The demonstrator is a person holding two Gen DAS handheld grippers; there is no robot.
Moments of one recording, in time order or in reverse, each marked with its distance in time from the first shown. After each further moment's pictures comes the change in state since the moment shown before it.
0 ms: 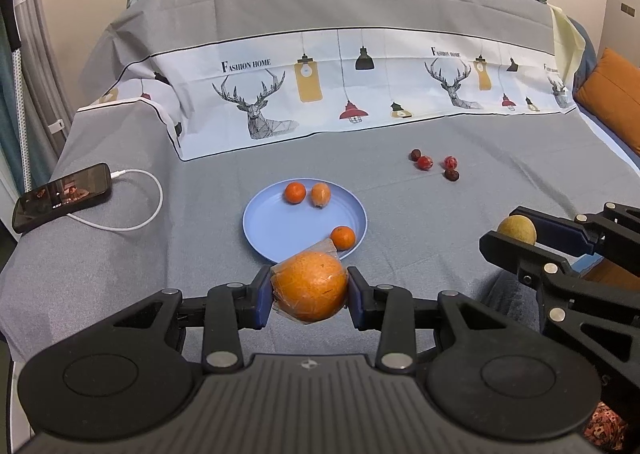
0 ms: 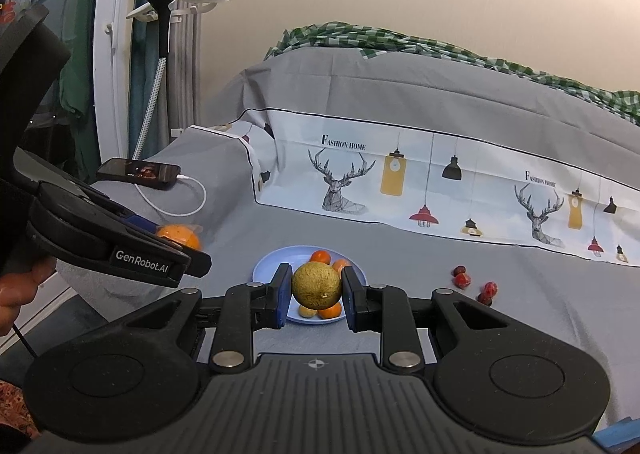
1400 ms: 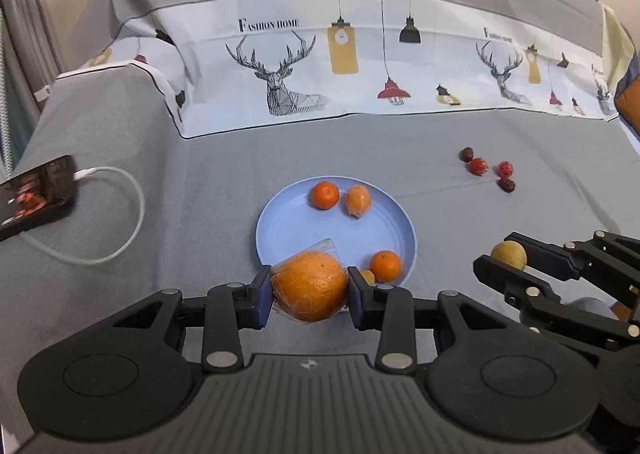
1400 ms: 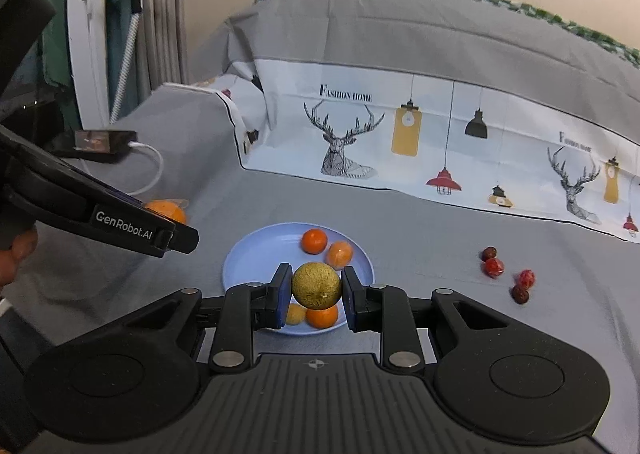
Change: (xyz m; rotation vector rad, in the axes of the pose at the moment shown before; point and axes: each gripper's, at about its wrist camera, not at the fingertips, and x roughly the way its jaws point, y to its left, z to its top) left arm 0.136 0.037 0.058 -0.073 0.122 0.029; right arm 0.145 -0.025 0.008 0.019 0.142 0.033
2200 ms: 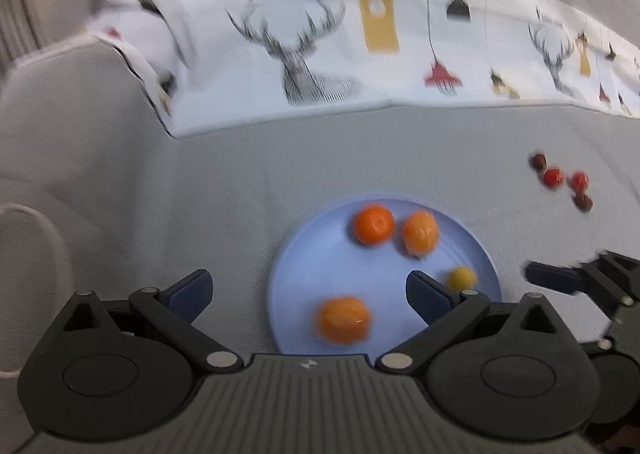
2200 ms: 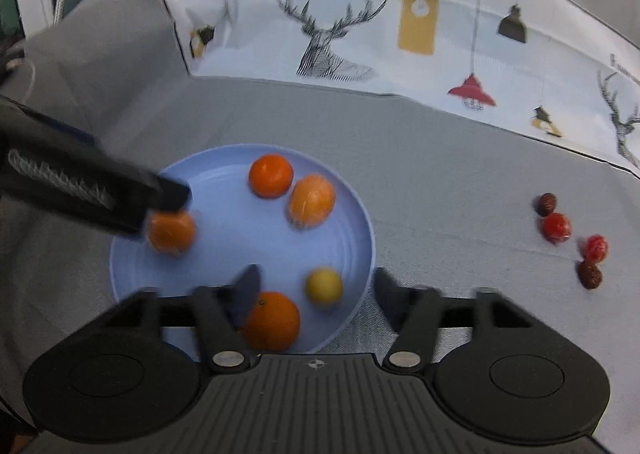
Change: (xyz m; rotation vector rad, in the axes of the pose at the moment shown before) left arm 0.123 0.029 0.035 0.000 0.015 0.055; right arm 0.174 -0.026 -0.010 0.032 0.230 -0.010
